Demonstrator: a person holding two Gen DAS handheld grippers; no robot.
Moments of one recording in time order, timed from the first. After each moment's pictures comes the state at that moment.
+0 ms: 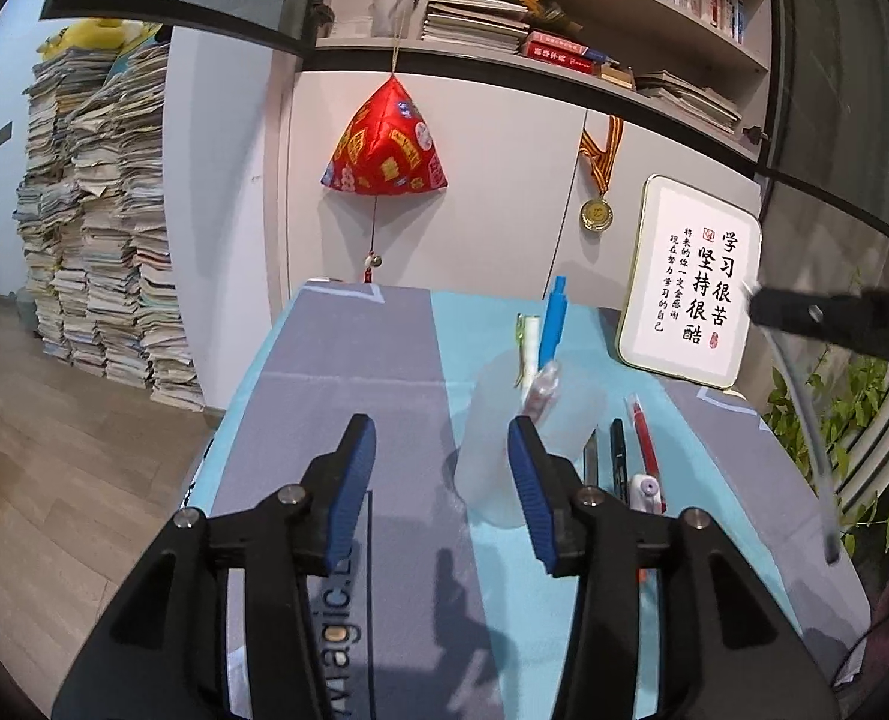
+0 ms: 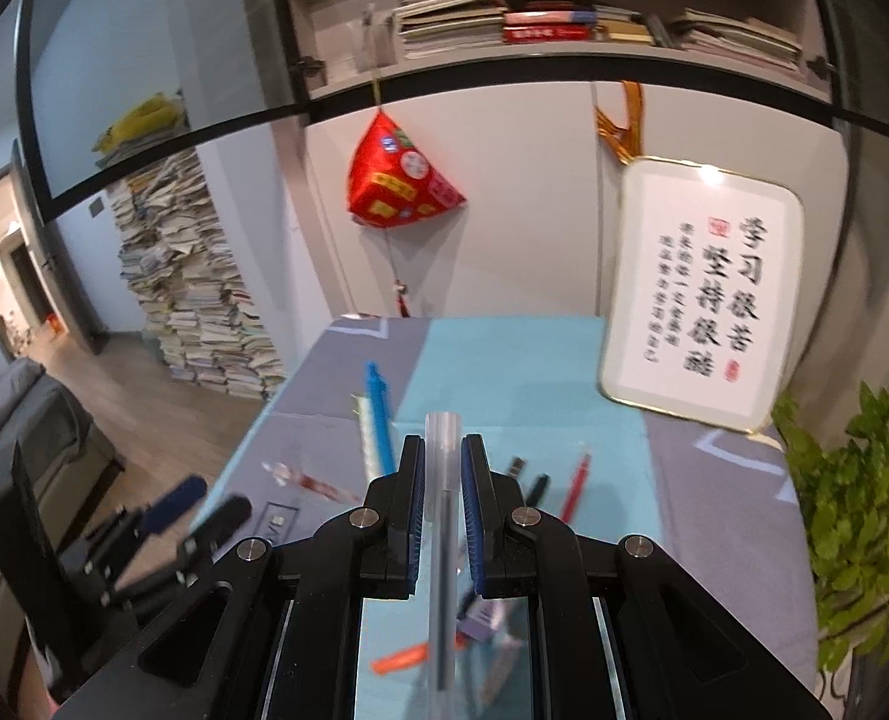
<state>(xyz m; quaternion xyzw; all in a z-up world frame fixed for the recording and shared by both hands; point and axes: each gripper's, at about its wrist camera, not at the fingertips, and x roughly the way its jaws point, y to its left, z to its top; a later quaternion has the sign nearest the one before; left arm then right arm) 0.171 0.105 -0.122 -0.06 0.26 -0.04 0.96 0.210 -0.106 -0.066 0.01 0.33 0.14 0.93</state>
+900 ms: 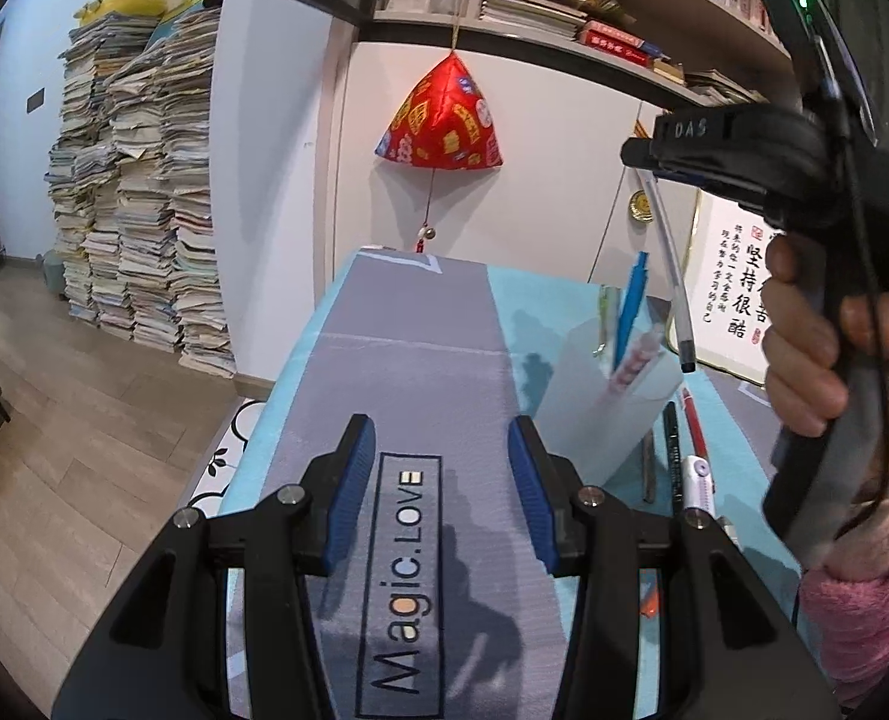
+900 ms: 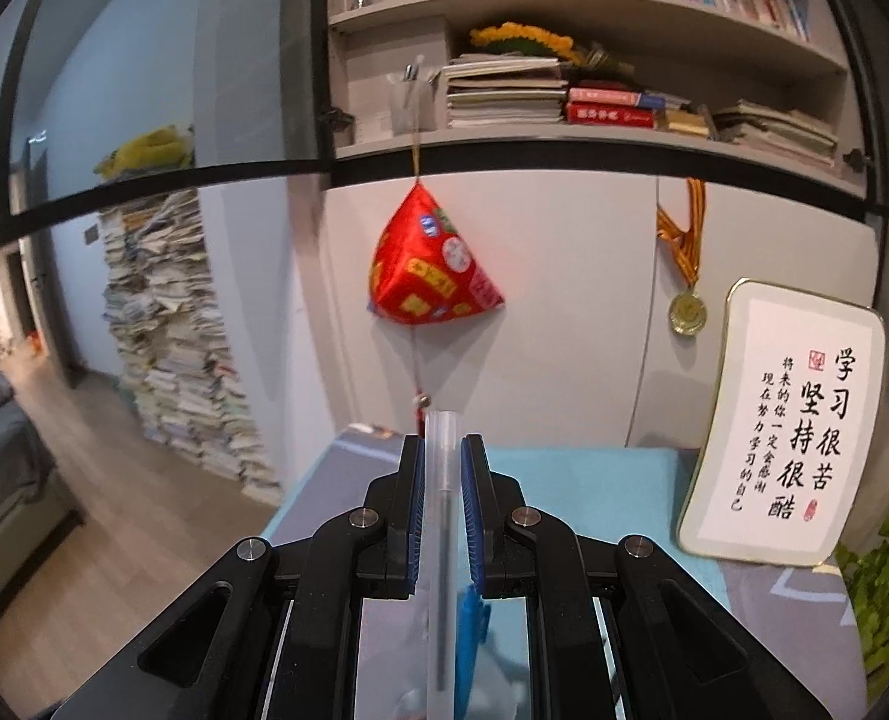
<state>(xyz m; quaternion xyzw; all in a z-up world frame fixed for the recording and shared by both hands) 0.169 0.140 -0.141 -0.08 0.29 0.00 0.95 0.286 -0.017 -0.076 -0.02 0.22 0.12 0.97</state>
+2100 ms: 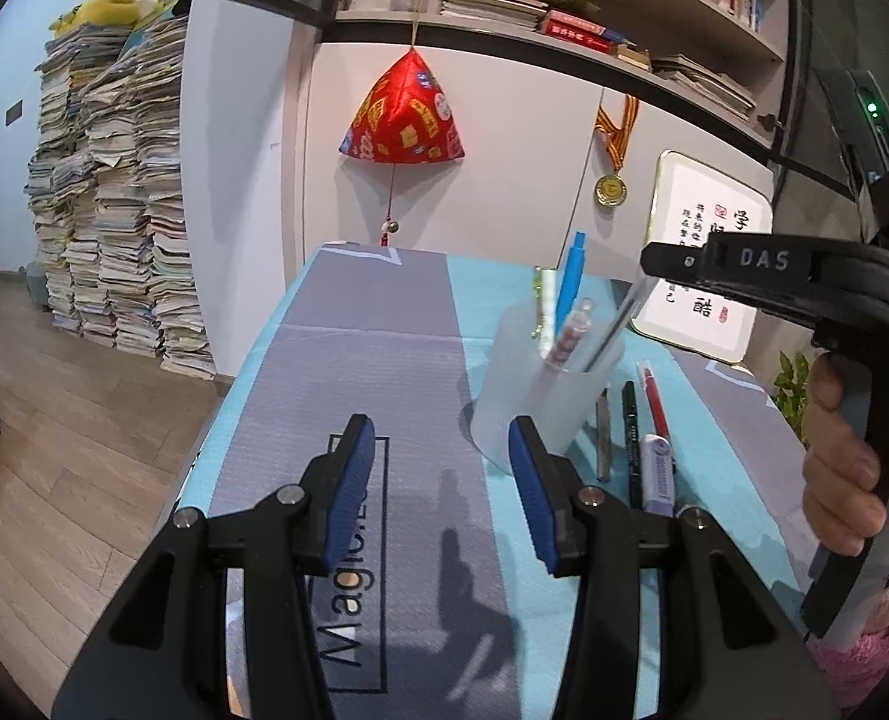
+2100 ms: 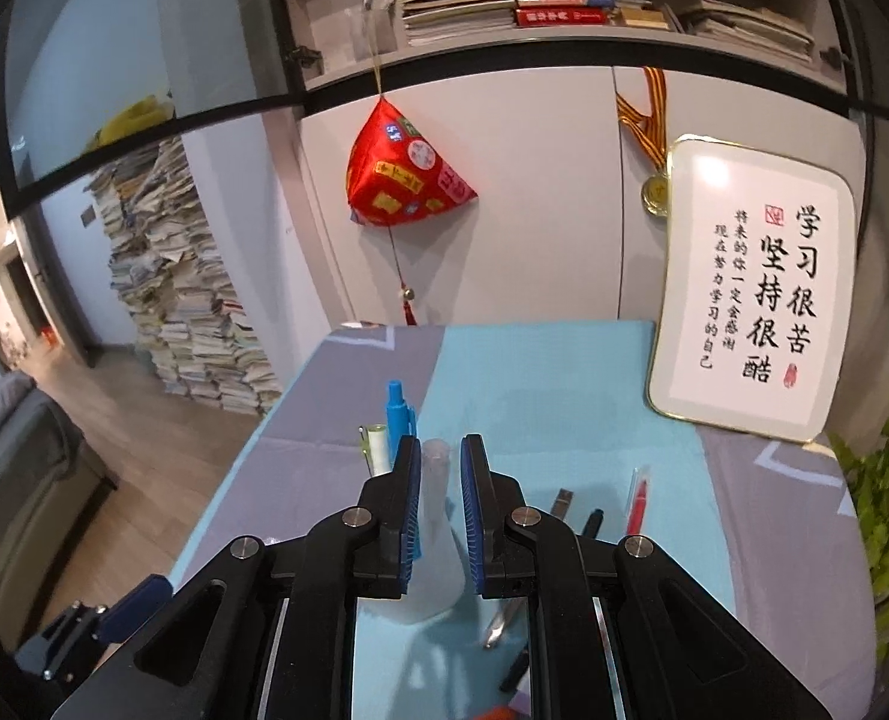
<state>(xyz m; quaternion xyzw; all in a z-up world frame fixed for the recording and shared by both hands) 0.157 0.107 -0.135 -0.06 0.29 -0.03 0.95 0.248 -0.080 -0.101 0.02 0.32 0.14 0.94</state>
